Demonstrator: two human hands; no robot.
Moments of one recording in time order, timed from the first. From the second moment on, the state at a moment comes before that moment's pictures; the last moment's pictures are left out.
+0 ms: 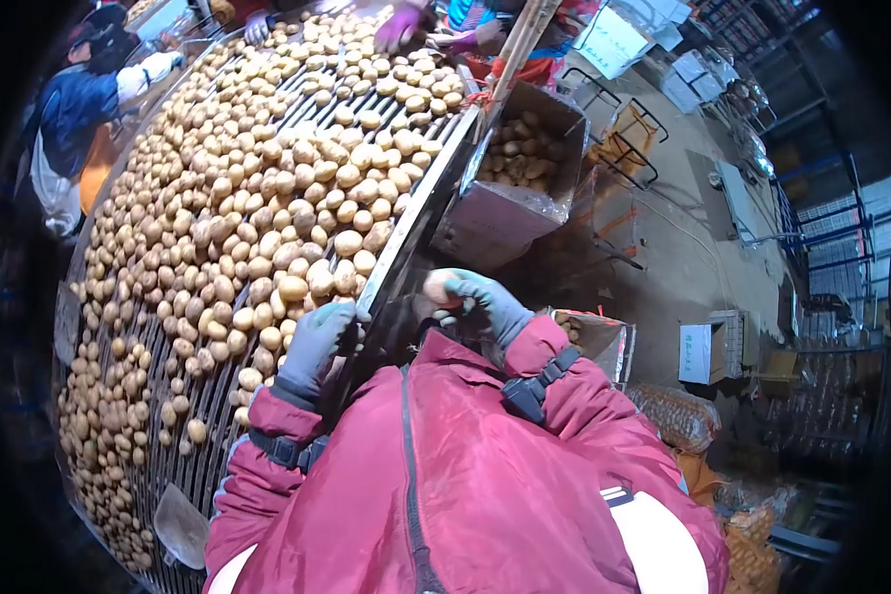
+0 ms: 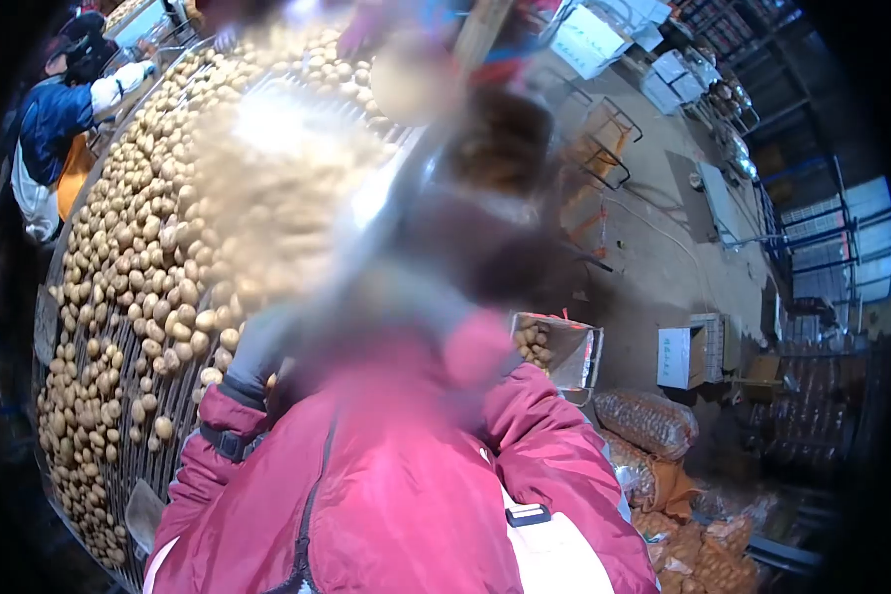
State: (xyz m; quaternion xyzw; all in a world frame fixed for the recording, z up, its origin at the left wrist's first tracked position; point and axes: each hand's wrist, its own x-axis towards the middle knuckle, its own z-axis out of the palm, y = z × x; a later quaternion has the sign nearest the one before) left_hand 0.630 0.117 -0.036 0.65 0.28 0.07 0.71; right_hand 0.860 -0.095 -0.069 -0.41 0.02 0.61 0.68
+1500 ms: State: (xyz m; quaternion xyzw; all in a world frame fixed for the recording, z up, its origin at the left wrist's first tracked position) left_hand 0.868 0.363 -0.187 0.88 0.40 0.25 0.01; right_hand 1.067 0.244 -0.140 -0.60 -0.53 0.46 0.39
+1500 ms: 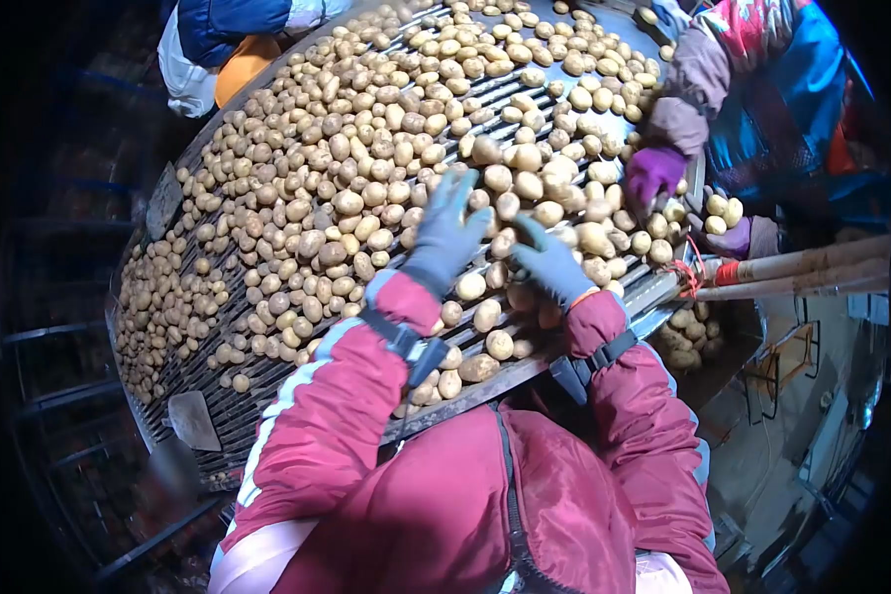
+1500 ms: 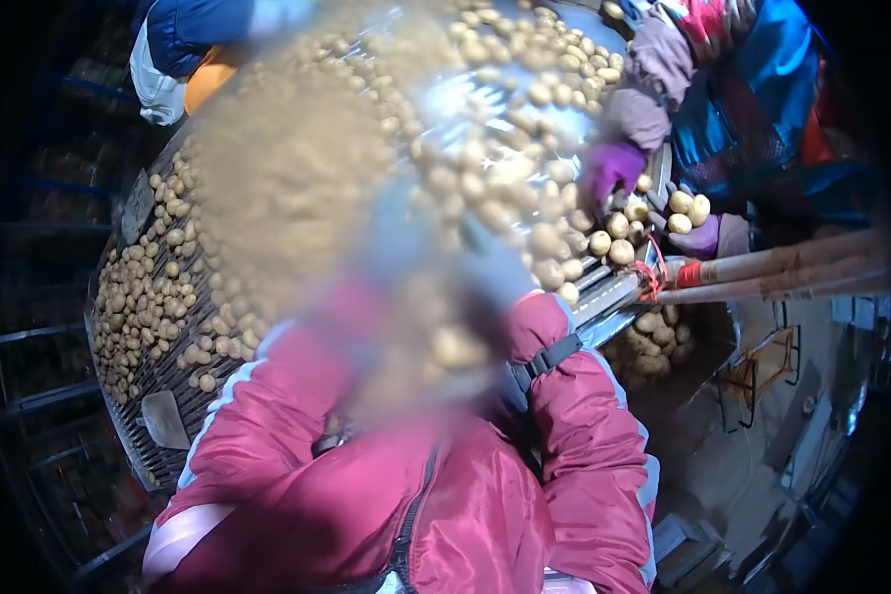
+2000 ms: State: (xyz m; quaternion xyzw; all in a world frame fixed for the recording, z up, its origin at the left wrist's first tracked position) left_hand 0.708 0.436 -0.090 0.63 0.72 0.24 0.15; right_hand 1.064 0.237 -0.204 -0.55 -0.32 0.69 0.35
